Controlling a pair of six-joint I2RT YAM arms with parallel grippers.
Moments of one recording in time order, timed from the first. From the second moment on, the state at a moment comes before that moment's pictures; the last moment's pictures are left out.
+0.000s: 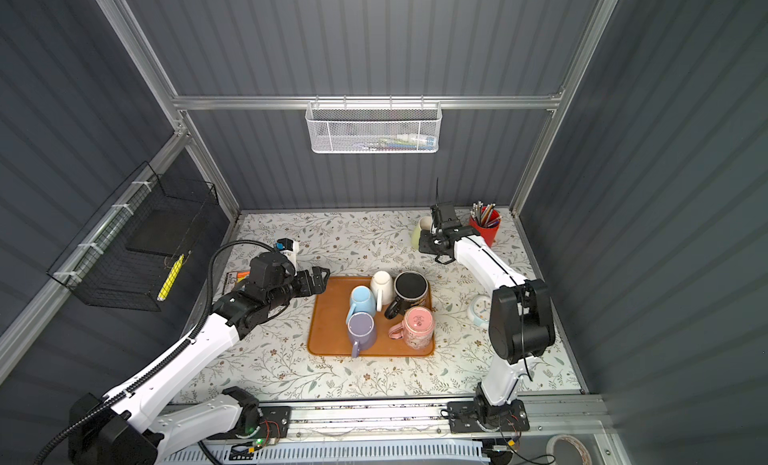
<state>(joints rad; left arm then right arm) -0.51 1.10 0.87 -0.38 -0.03 -0.47 0.27 1.77 1.42 -0.55 -0.02 0.31</state>
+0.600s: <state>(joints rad) -0.51 1.10 0.89 -0.48 -0.03 -0.39 0.26 1.97 1.57 -0.57 0.14 0.11</state>
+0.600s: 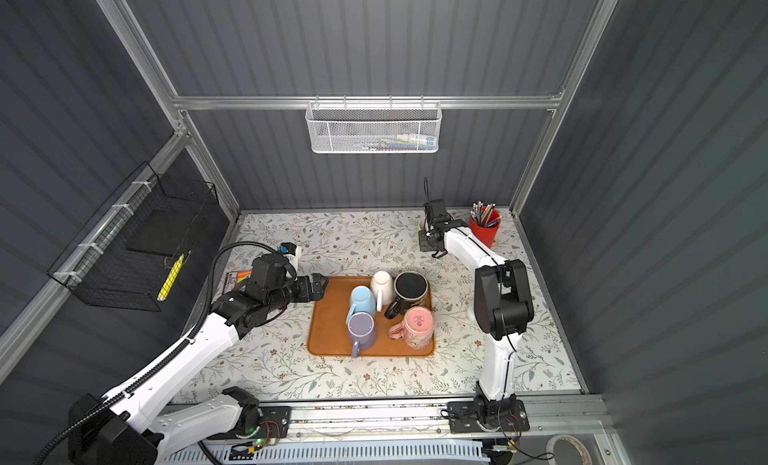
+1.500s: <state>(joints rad) -0.51 1.13 0.90 -0.51 0.01 -0.35 0.24 2.05 1.60 -0.57 0.16 0.08</state>
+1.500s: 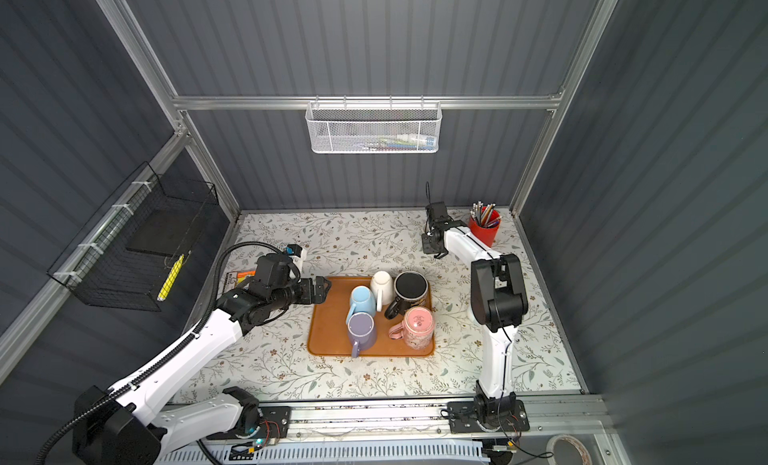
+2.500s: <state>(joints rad) -0.57 1.27 1.06 -0.71 0.08 -0.25 0.24 1.79 1.45 -0.46 0.13 0.12</state>
